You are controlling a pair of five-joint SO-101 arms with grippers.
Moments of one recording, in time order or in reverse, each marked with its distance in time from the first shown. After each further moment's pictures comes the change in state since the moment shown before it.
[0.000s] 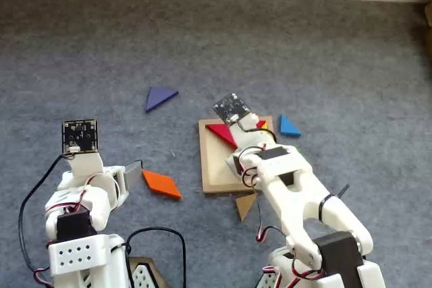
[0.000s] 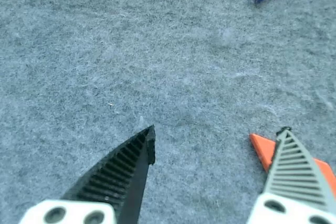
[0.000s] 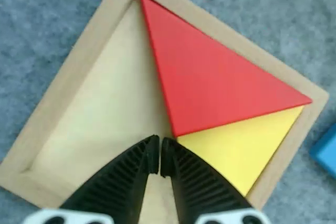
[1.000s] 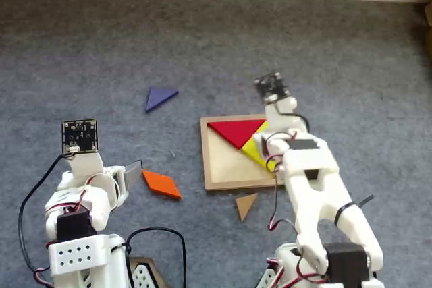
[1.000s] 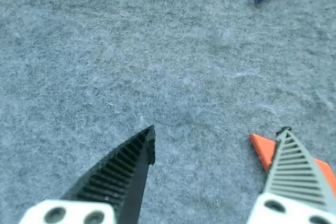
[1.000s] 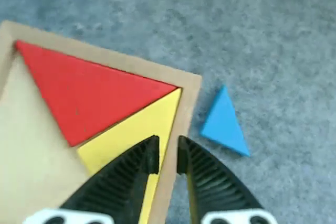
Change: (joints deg) left arm 0.0 0.0 0.0 0.0 0.0; right arm 13.0 -4.5 -6.2 3.0 -5.0
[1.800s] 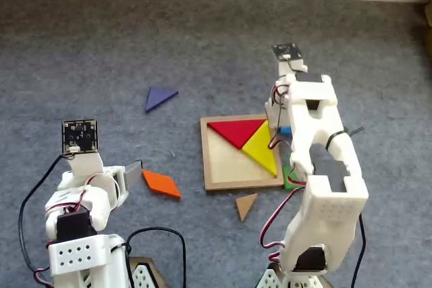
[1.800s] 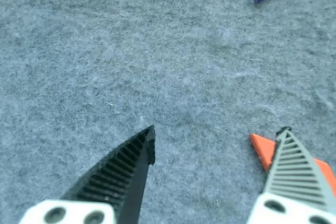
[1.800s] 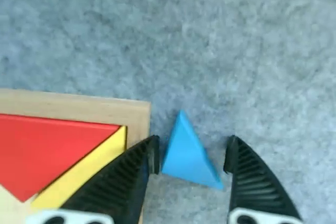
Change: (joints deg) left arm 0.0 0.0 0.0 0.0 0.0; right arm 4.0 40.7 -49.2 31.1 -3.6
